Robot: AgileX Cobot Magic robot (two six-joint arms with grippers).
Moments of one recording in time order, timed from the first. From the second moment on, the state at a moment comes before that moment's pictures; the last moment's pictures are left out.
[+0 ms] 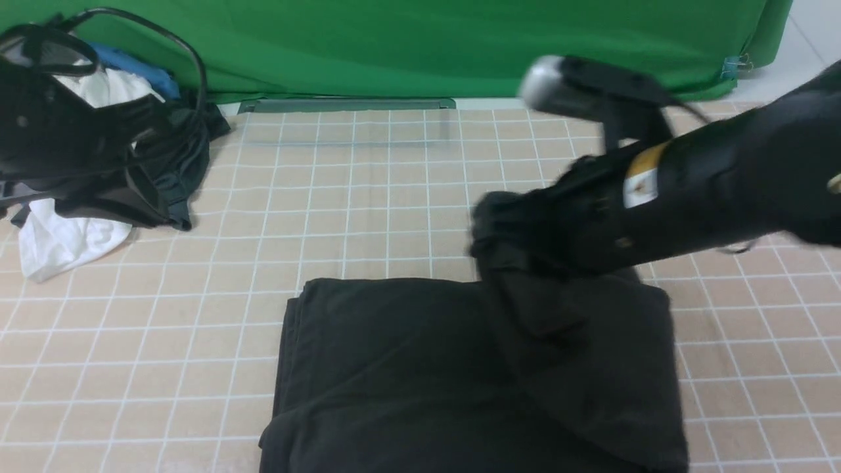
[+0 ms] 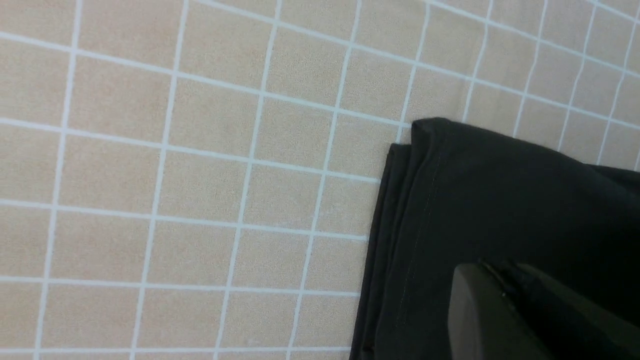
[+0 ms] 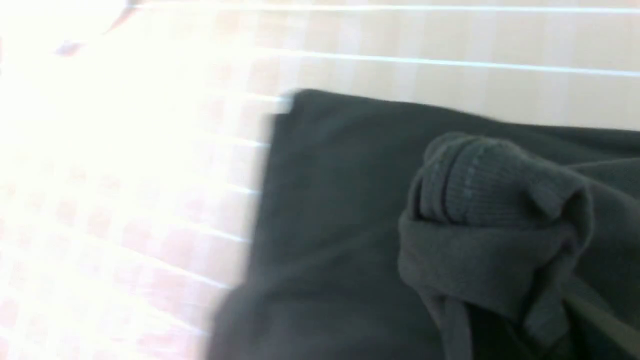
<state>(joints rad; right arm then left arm) 0.73 1.49 -1.12 0.13 0.56 0.59 0.10 1.51 -1.32 -0.37 1.16 0.01</state>
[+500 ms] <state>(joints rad) 0.93 1.74 -1.12 0.13 0.24 0.67 0.10 1.51 -1.32 -0.38 1.15 0.01</state>
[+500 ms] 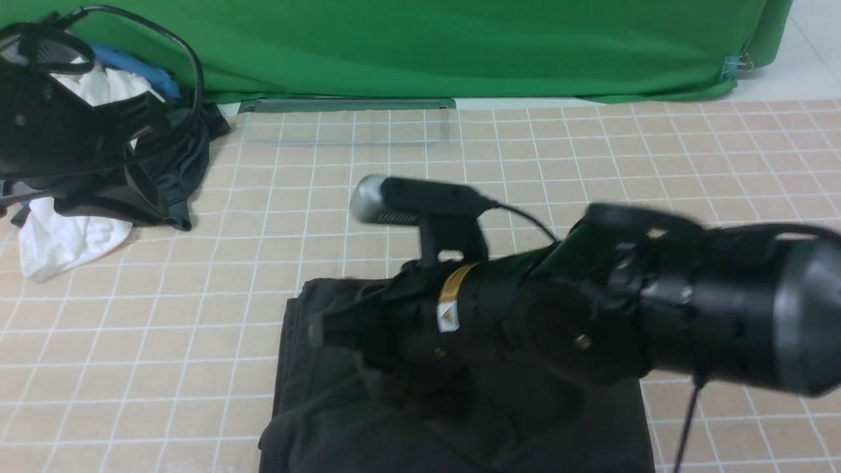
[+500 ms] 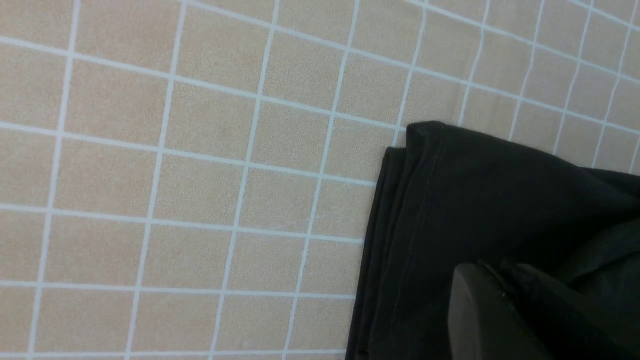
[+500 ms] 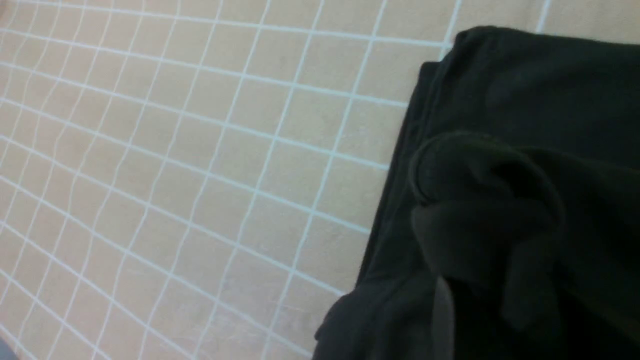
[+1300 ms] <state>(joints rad) 0.85 1.75 -1.22 0.12 0.60 0.32 0.10 1.51 -1.32 -0.38 1.13 0.01</state>
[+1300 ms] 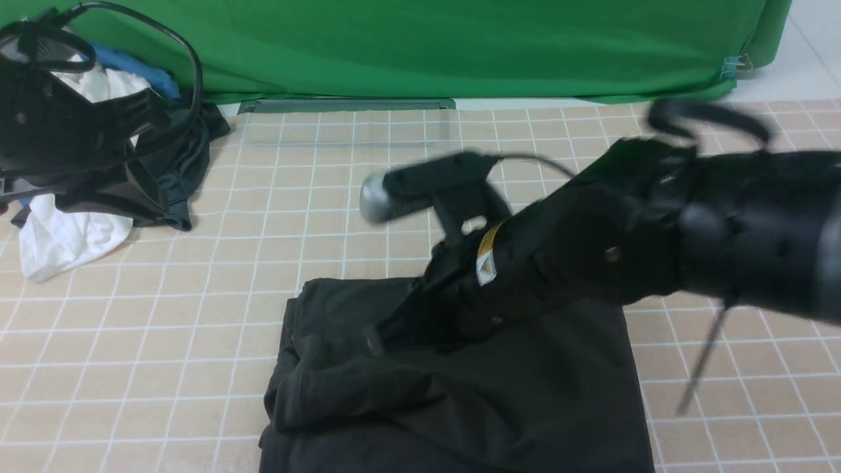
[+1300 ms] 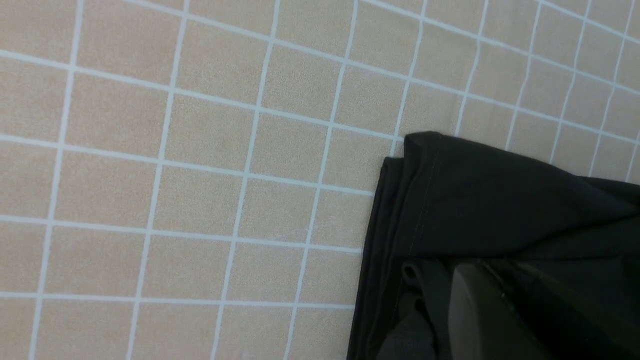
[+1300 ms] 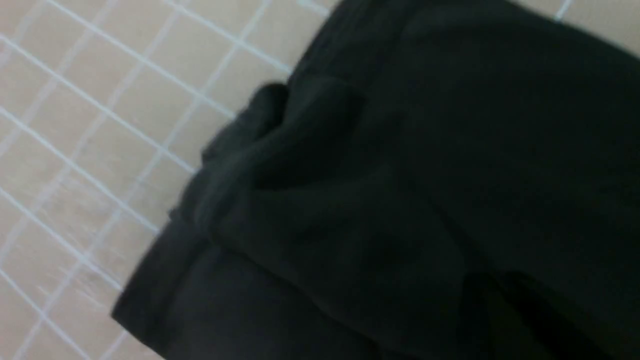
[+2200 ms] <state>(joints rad) 0.75 1.40 -1.24 0.00 1.04 0.22 0.00 1.51 -1.25 -0.48 1.21 -0.03</state>
